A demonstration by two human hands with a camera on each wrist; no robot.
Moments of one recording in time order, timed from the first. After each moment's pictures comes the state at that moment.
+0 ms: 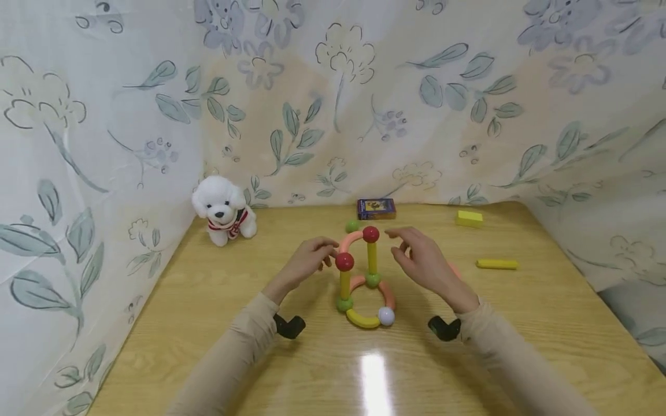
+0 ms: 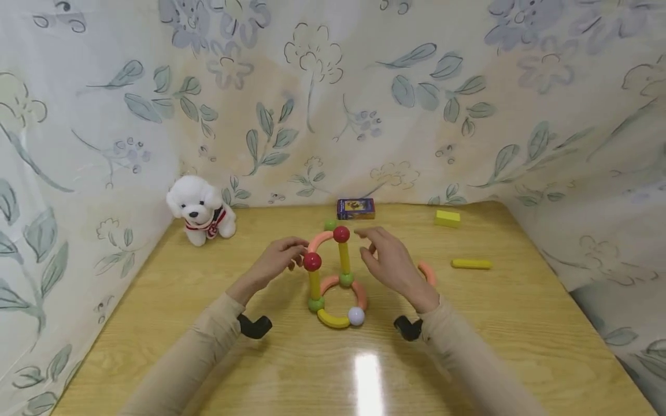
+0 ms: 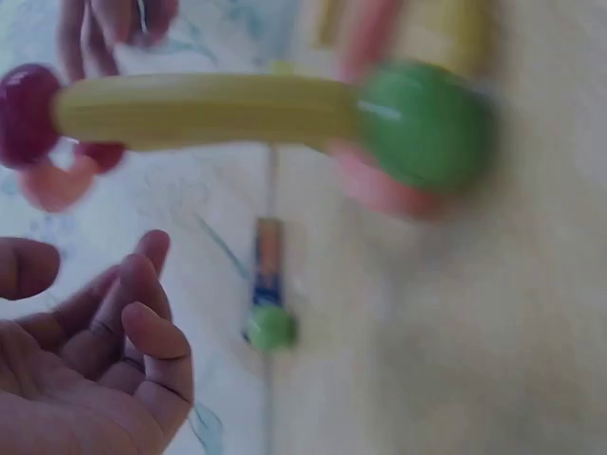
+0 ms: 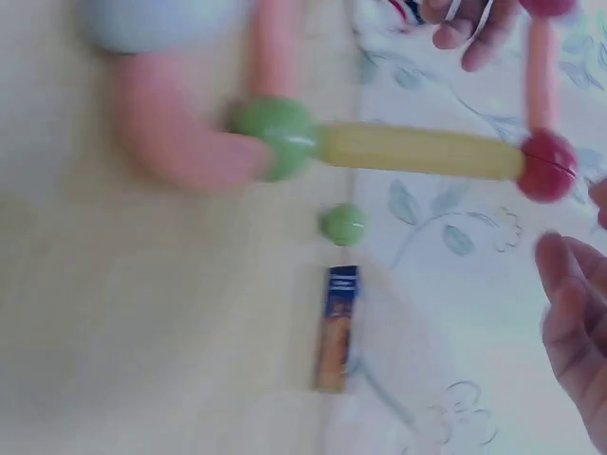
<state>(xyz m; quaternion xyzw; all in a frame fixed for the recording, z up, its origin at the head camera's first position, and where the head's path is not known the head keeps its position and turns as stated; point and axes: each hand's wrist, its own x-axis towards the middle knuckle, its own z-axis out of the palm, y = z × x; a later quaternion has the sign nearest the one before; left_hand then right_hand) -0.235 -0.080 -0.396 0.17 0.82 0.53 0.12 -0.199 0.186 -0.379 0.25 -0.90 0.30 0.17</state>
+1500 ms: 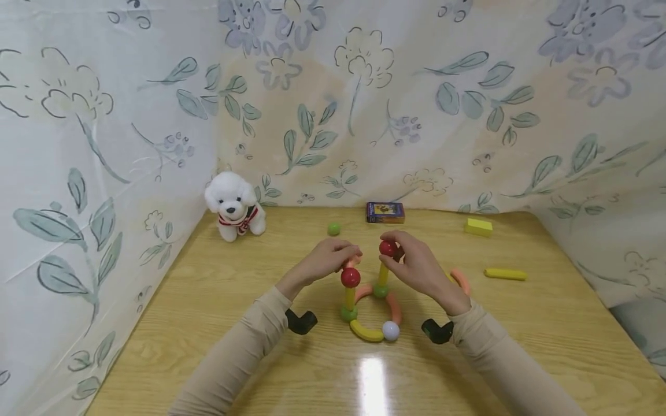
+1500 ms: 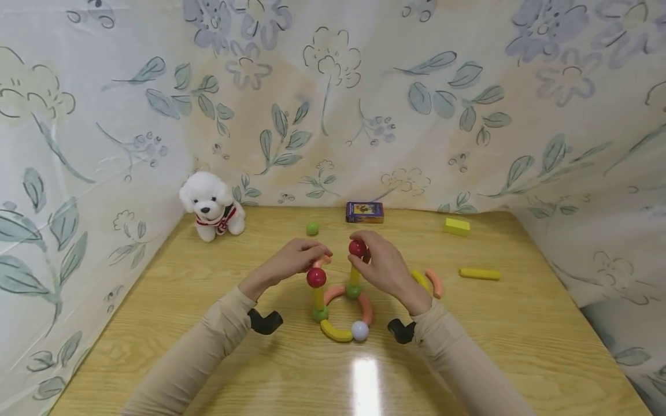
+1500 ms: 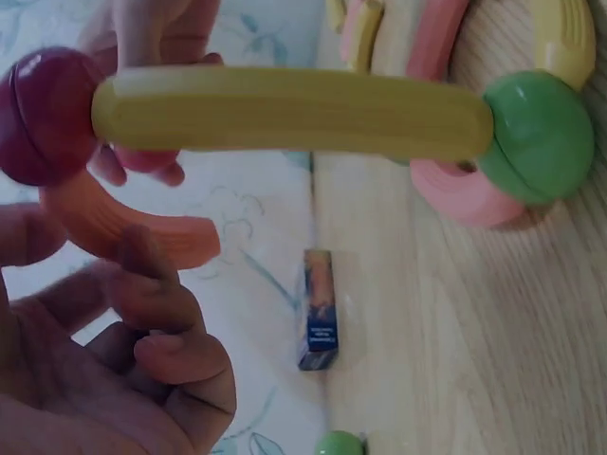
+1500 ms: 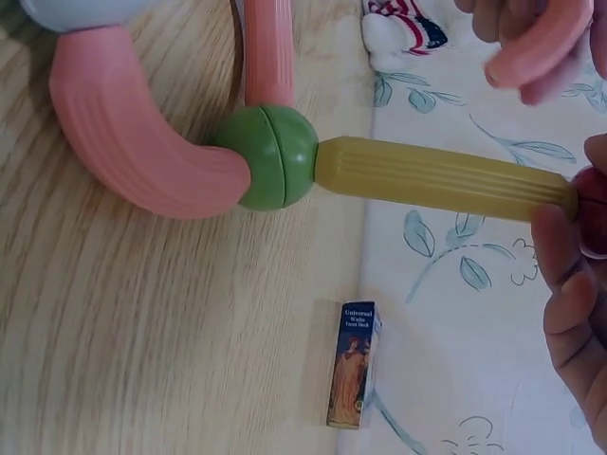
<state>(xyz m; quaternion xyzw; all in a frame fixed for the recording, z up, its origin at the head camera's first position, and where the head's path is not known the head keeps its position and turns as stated) -0.228 -0.073 -0.362 0.22 0.84 0.48 0.15 -0.207 0.162 -0.372 0.26 -0.90 0.31 0.16</state>
